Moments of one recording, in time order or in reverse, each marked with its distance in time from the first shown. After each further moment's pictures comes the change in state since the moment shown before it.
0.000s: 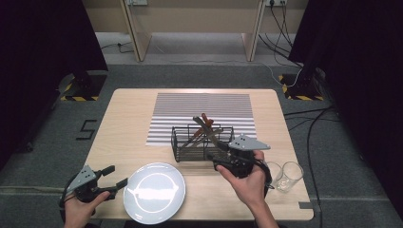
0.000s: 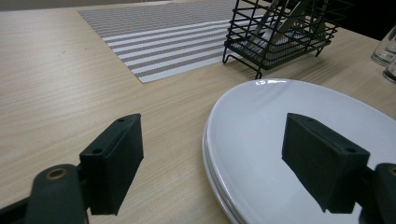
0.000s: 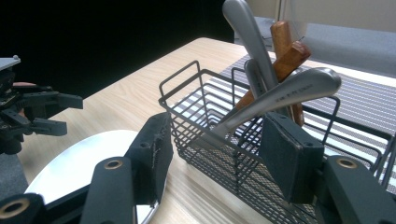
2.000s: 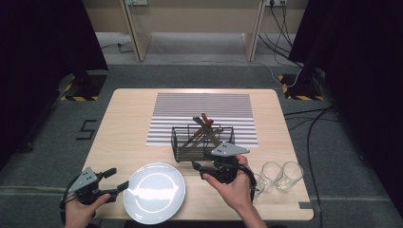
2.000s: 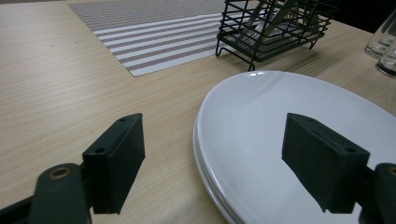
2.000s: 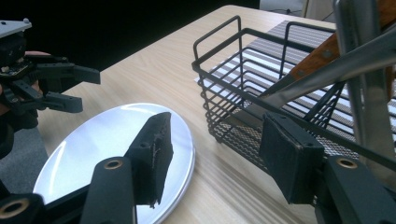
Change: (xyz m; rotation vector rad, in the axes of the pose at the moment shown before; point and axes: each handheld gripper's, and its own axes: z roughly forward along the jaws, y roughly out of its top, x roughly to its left) left arm -0.004 -0.003 0.000 0.018 -0.020 0.003; right arm 0.021 -0.020 0.034 0.102 0.079 -0.004
